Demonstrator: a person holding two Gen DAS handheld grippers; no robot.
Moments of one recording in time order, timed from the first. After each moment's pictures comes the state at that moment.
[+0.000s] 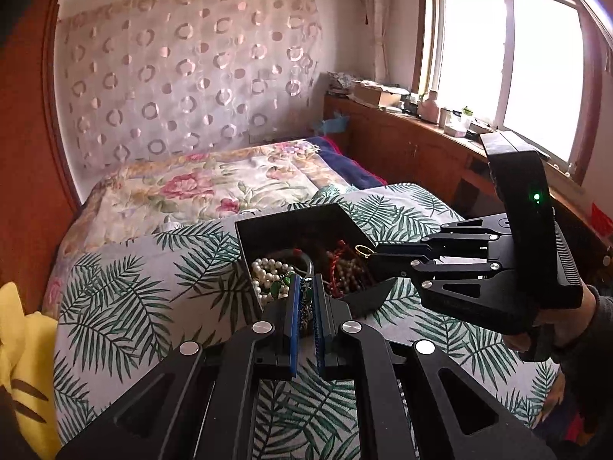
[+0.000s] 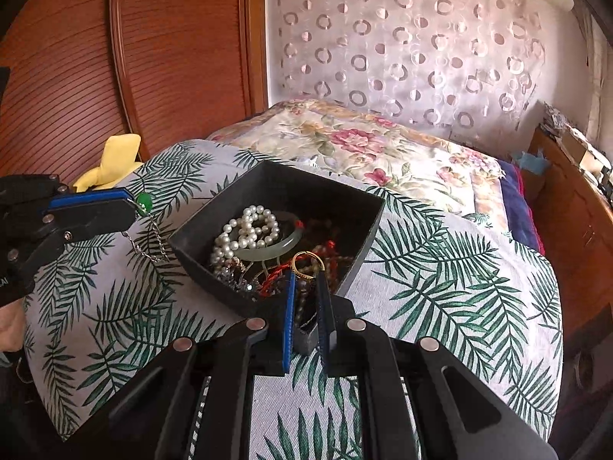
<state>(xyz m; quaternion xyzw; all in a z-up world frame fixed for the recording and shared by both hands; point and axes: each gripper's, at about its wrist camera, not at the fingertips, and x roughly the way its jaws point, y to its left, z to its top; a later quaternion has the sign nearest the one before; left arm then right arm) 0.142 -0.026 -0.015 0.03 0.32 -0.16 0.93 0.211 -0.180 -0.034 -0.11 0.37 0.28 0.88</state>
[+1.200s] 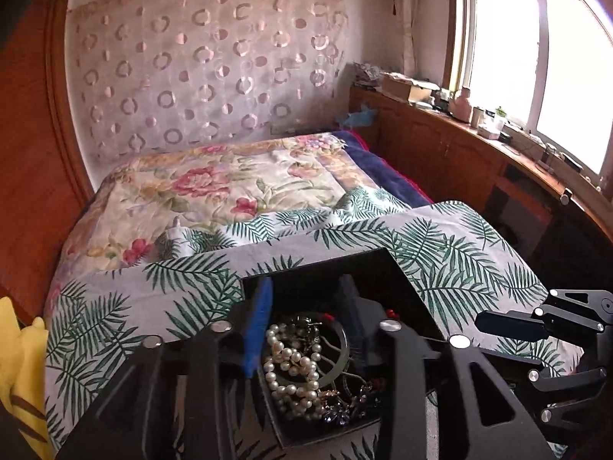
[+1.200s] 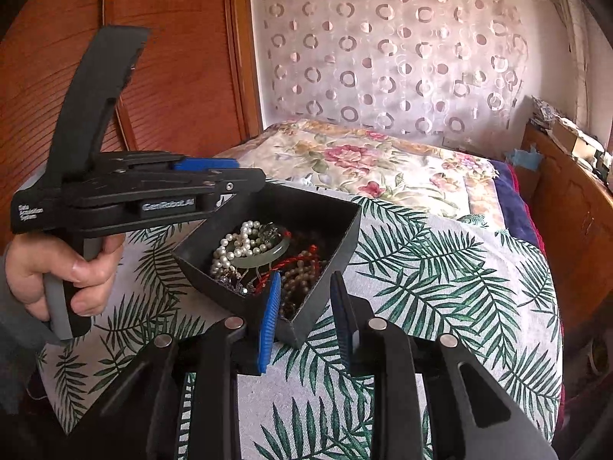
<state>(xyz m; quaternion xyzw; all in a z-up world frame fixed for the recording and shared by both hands) 0.236 -0.038 -0.025 0.02 0.33 -0.11 0.94 0.199 -0.206 -0.026 -0.07 0.34 0.27 0.90</state>
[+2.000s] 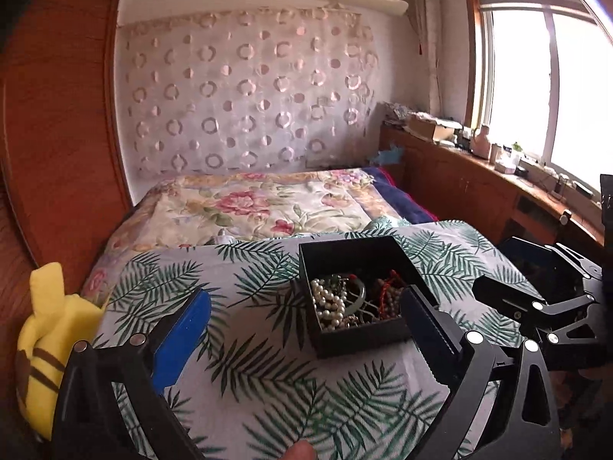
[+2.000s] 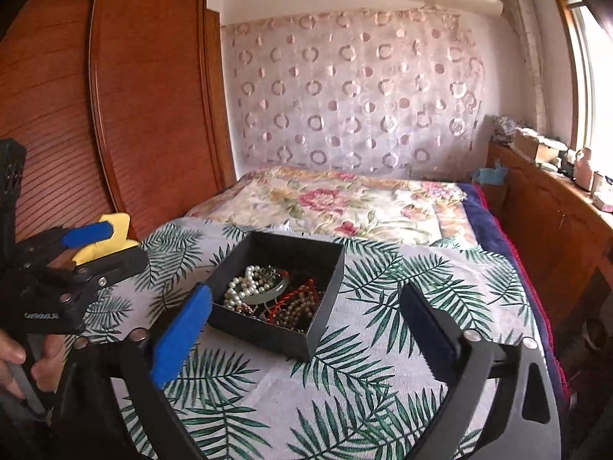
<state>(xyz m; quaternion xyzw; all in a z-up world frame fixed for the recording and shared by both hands) 0.113 -0.003 0.005 0.00 0.26 -0.05 0.96 0.149 -0.210 0.008 -0.02 0.26 0.22 0.94</state>
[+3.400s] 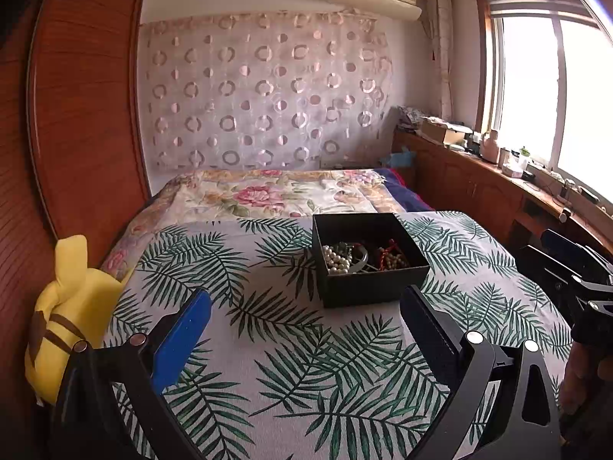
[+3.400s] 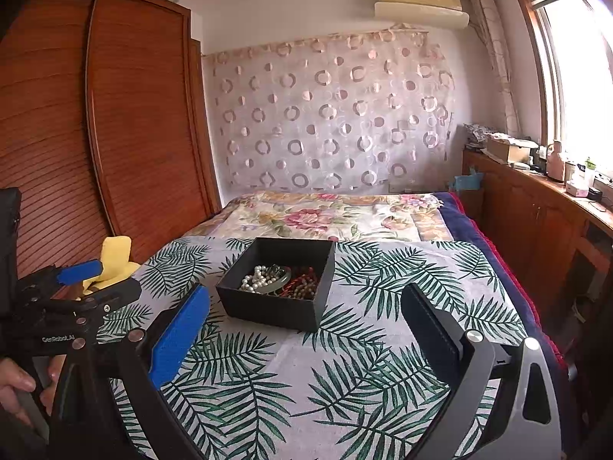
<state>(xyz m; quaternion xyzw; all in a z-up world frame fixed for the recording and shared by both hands) 0.054 0.001 -0.001 -0.01 0.26 -0.02 0.97 0.079 -0.224 0.018 0.01 0.22 0.17 0.96</state>
